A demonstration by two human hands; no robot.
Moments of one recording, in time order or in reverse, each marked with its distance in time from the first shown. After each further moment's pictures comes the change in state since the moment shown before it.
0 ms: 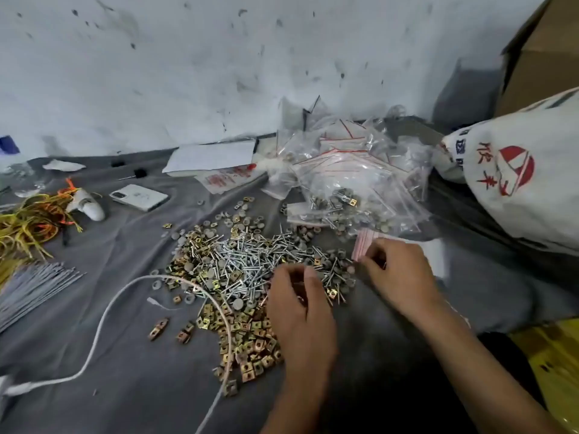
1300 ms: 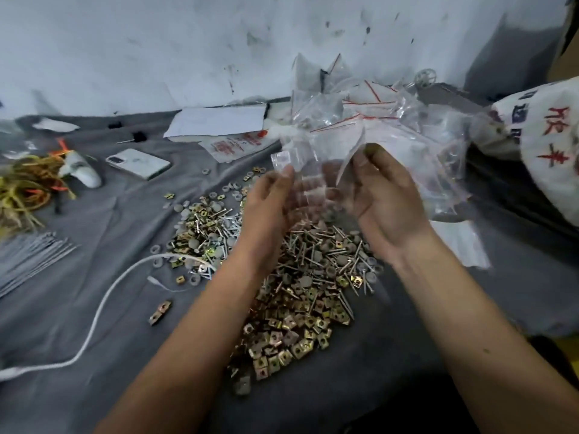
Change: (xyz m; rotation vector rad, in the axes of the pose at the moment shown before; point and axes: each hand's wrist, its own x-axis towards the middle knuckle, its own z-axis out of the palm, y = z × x) left_hand 0.145 -0.029 -0.010 -0.548 -0.491 -0.325; right_hand 0.054 -0.078 0.009 1.528 -0.089 -0.072
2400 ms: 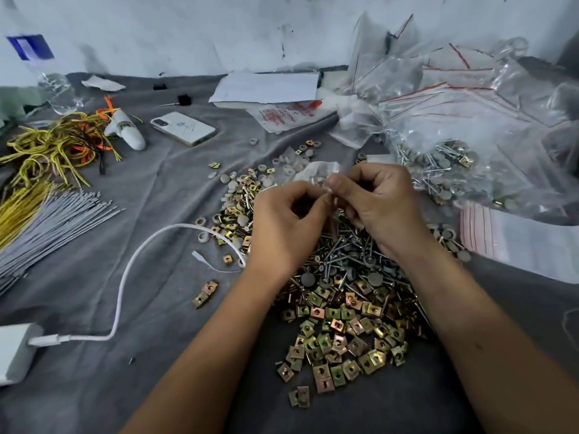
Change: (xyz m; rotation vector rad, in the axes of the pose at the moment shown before) left_hand -0.021 -0.017 -0.077 0.652 0.166 0.368; right_hand 0.034 0.109 0.031 -0.443 -0.137 -0.019
